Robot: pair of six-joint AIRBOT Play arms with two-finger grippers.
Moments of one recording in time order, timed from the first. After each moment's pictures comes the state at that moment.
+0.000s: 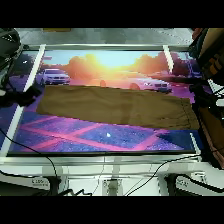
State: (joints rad) left arm 0.48 -1.62 1.30 0.96 -0.87 -1.34; right arm -0.46 -1.30 0.97 -0.78 0.42 1.43
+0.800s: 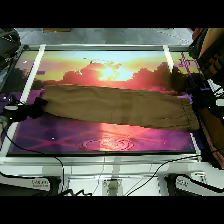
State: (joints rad) left arm 0.41 -1.62 0.99 0.67 -0.46 -1.35; right arm -0.46 -1.30 0.97 -0.83 0.50 1.43
